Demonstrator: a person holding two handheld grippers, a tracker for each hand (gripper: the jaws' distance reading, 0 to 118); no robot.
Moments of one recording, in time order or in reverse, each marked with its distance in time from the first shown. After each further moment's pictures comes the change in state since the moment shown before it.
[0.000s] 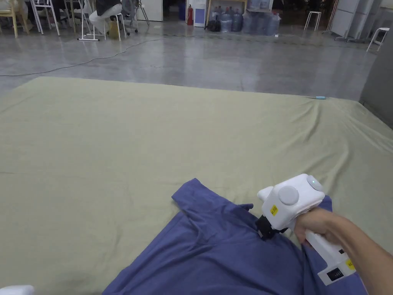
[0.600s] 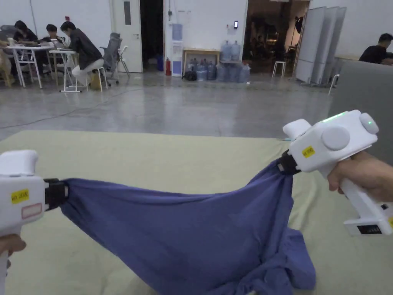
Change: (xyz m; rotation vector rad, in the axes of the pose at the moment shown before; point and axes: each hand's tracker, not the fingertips) left arm 0.073 0.242 0.115 0.489 0.005 -0.125; right arm 0.052 0.001 0.315 0.527 -0.215 -0.059
